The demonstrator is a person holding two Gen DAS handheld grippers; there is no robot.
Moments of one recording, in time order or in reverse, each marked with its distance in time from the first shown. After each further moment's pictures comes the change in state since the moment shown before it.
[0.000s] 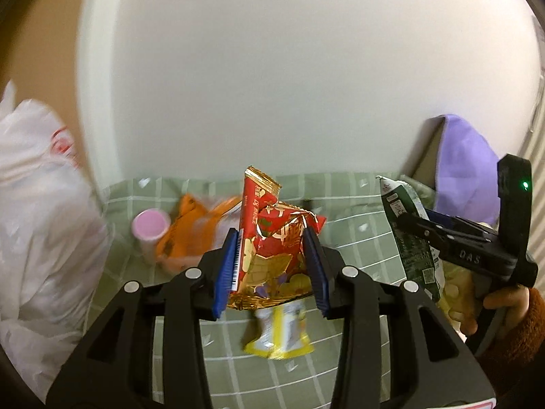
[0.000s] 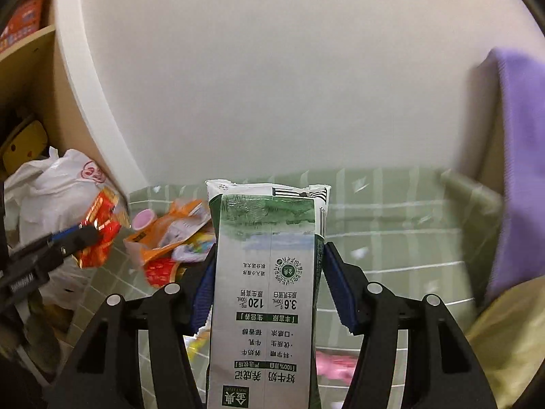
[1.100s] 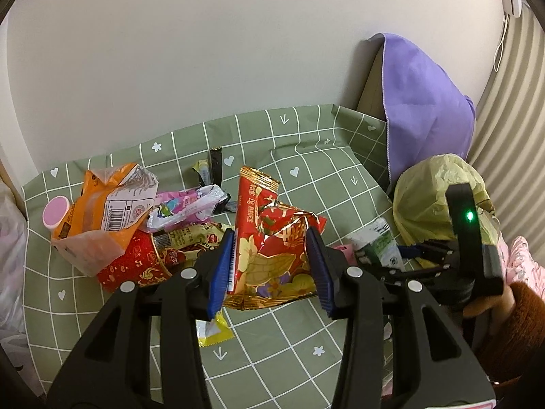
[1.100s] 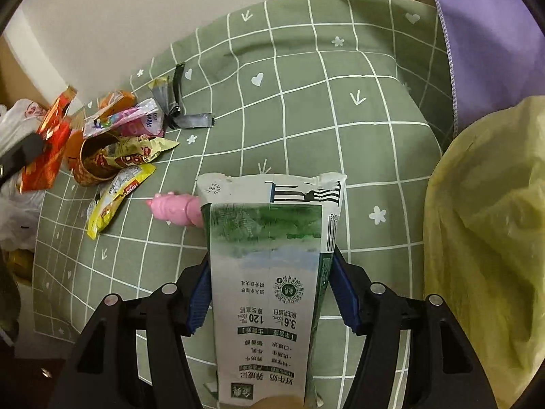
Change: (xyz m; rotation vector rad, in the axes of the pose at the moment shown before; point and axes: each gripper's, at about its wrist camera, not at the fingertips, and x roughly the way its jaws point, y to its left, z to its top) left arm 0.054 -0.081 -0.037 0.163 0.177 -0.141; right arm 0.030 -0.072 -0.107 0.166 0.398 -0.083
